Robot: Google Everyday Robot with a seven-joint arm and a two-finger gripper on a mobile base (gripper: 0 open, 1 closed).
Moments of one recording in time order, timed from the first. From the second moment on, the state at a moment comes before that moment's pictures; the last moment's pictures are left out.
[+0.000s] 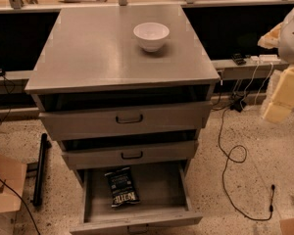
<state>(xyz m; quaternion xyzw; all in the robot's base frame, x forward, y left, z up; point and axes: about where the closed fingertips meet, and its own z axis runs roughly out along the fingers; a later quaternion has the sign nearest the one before) 0.438 -0.217 0.977 -0.60 0.78 -0.03 0.16</state>
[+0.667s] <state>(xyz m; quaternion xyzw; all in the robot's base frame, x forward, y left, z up) 0.442 -0.193 0.946 -0.58 0.79 0.00 0.20</state>
